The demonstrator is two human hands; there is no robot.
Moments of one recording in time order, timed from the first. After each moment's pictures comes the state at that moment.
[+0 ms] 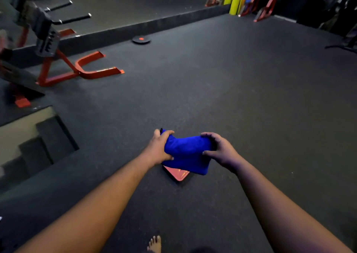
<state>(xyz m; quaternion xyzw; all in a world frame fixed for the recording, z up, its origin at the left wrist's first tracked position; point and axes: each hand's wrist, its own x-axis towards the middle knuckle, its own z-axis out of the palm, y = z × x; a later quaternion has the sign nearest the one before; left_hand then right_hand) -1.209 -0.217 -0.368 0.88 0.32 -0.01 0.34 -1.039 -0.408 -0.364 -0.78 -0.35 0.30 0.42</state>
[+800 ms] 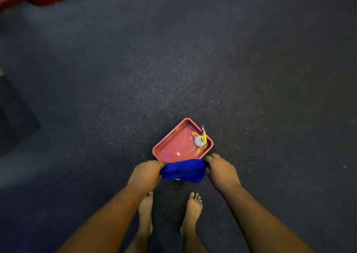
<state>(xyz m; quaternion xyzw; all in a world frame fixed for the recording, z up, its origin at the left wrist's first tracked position) -0.945 -0.037 -0.749 0.88 0.28 -0.31 0.23 -0.761 -0.213 -0.745 -0.86 -0.40 0.33 0.01</state>
